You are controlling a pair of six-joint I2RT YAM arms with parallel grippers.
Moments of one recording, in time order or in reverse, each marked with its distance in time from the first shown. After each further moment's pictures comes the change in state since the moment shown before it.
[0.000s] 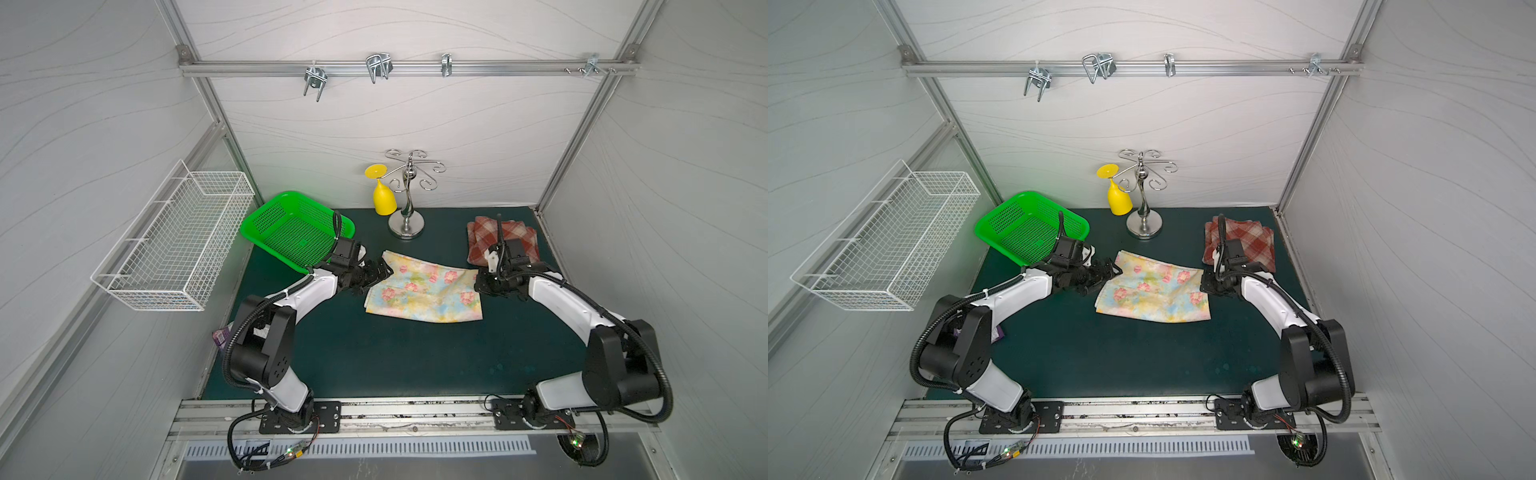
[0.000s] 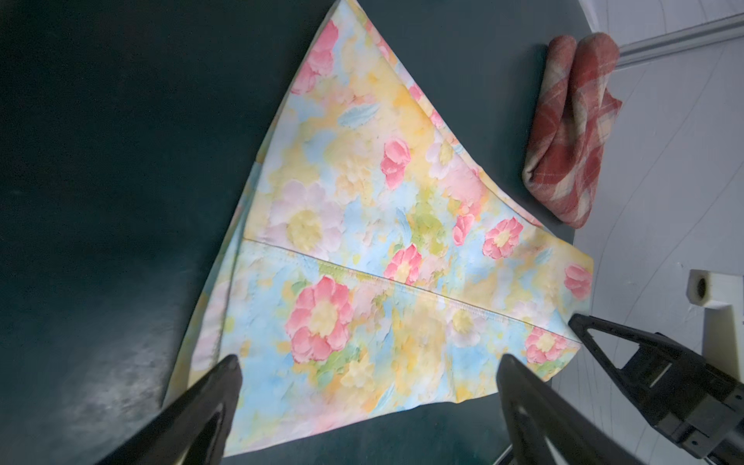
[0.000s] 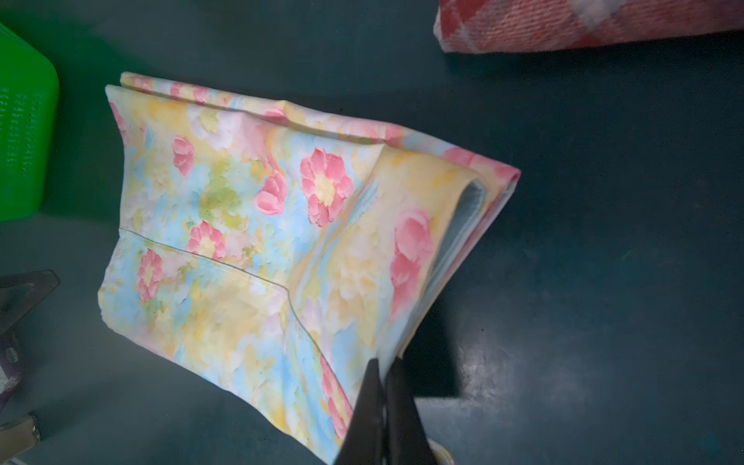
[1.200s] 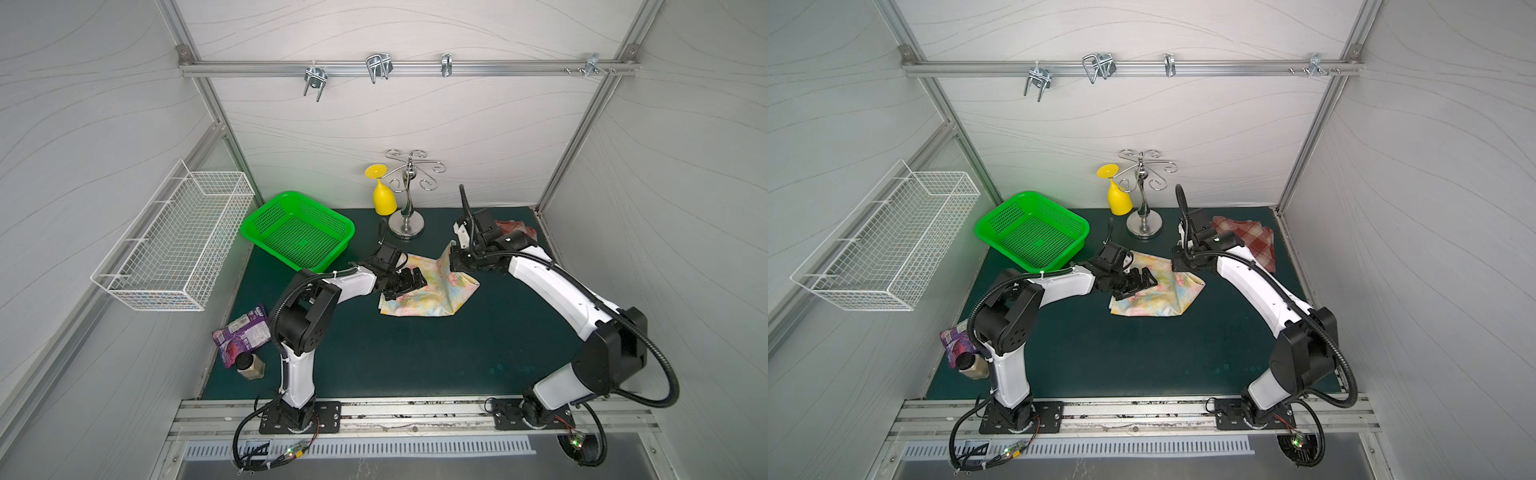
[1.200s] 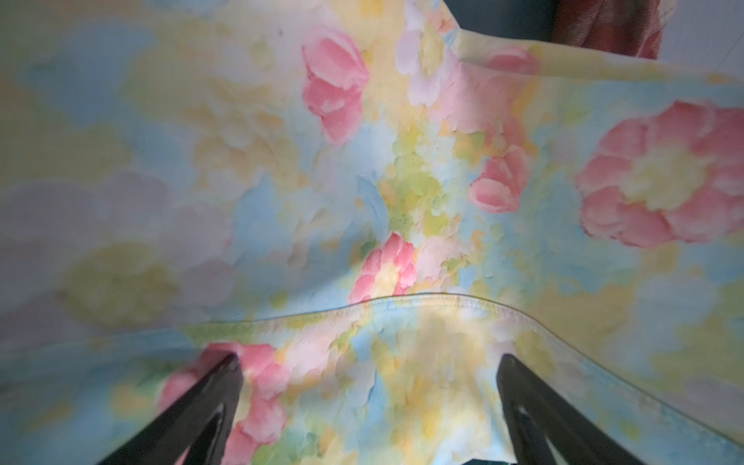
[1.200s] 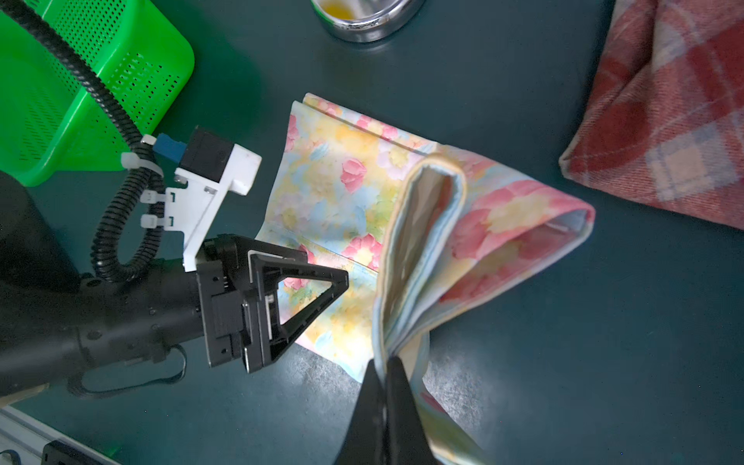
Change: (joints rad) left arm -0.202 0.307 0.163 0.121 0.002 -0.044; right arm 0.301 0.165 0.475 -0.248 0.154 -0.008
